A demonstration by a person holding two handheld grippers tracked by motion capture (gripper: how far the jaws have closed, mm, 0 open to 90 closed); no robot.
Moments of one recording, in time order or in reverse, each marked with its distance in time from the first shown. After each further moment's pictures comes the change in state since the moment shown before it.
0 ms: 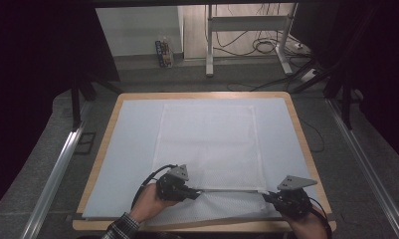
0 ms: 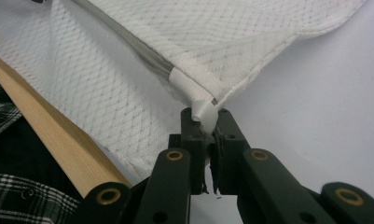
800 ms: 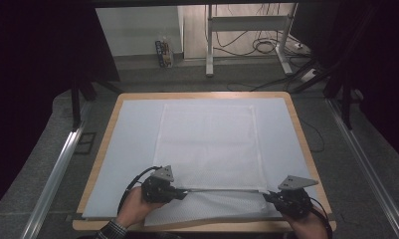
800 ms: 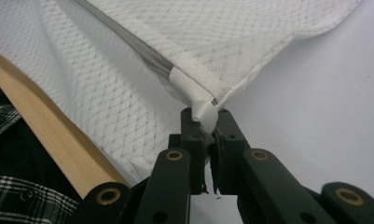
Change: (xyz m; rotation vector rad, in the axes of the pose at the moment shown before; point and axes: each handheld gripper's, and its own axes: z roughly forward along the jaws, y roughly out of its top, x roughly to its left) left arm 0.000 -0.025 -0.029 -0.013 0.060 -0.049; right arm -0.001 -0.001 -0.001 -0.004 -0.006 0.007
